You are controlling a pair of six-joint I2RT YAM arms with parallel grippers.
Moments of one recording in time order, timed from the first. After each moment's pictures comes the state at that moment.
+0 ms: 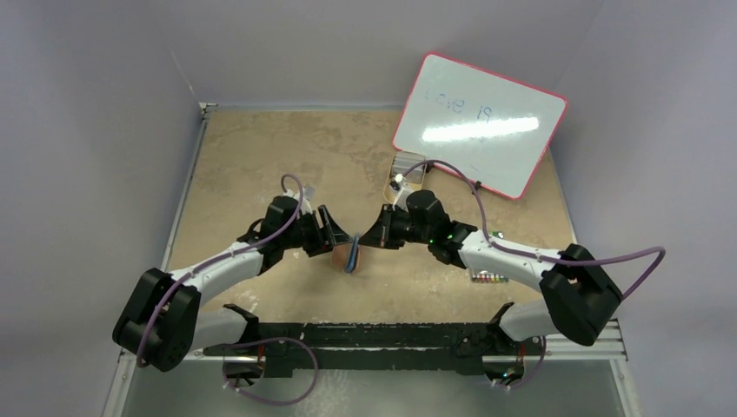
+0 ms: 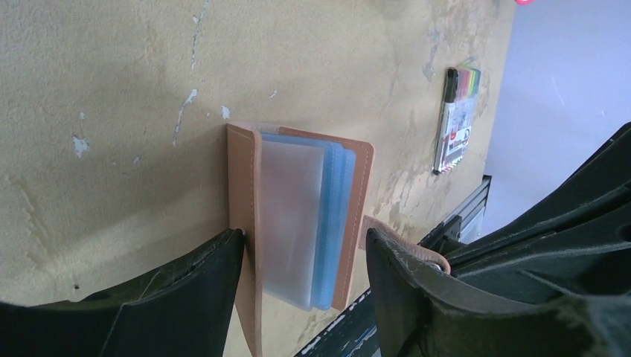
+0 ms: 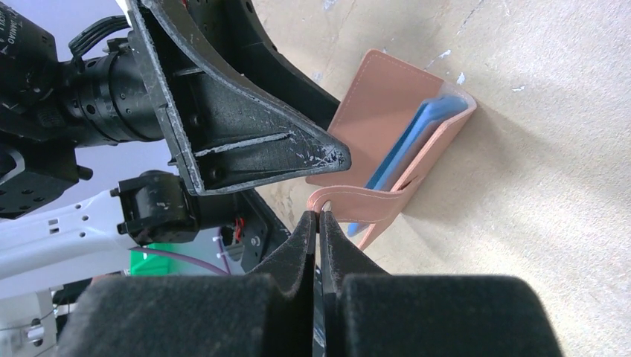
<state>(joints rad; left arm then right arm) -0.45 1.23 0.48 0.09 0.41 -0.89 0.78 1.37 0.71 0.16 -0.31 0.88</state>
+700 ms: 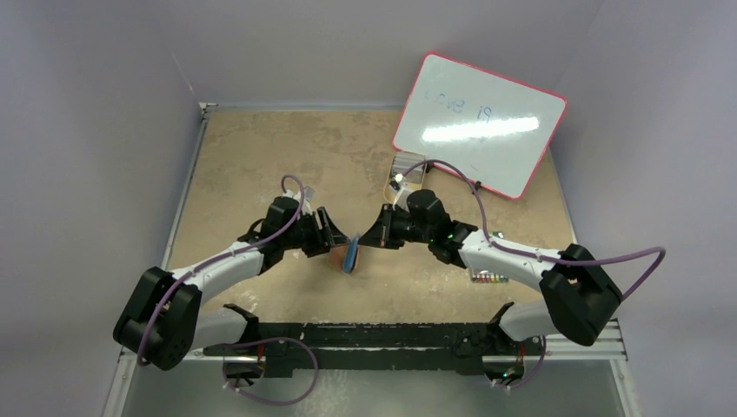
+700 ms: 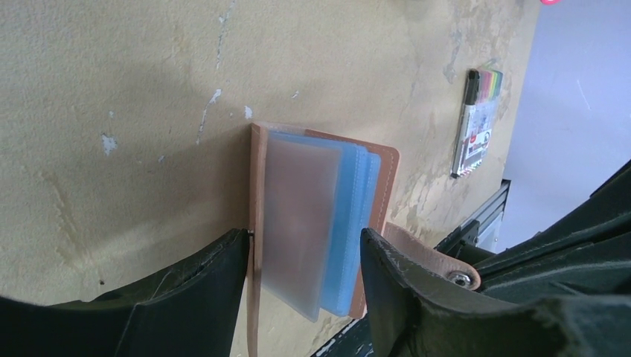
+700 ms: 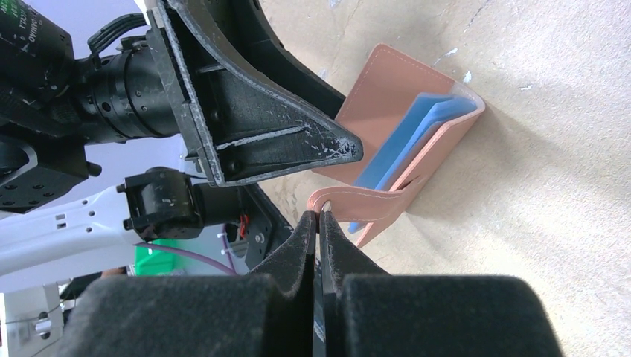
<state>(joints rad) -0.45 1.23 0.48 0.07 0.39 -0.85 0.77 1.37 0.71 0.17 -0.34 0.88</state>
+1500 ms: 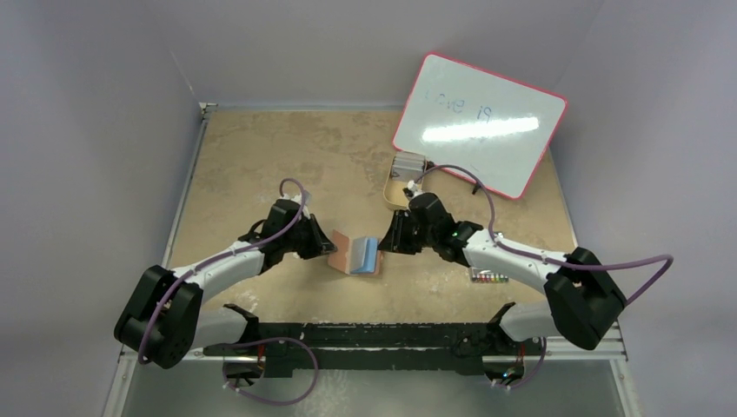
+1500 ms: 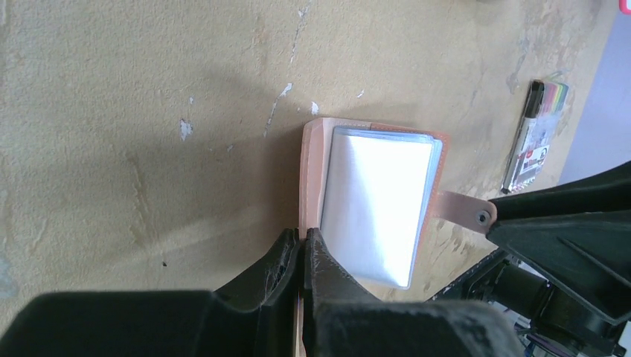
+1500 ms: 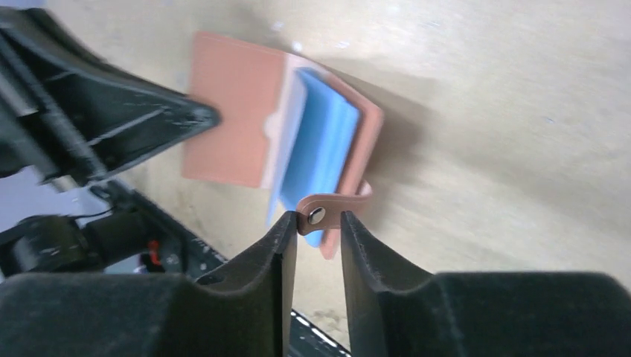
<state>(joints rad) -0.45 1.24 0.48 -0.03 0.29 -0.80 0.74 1.35 0.71 -0.08 -0.17 0.82</state>
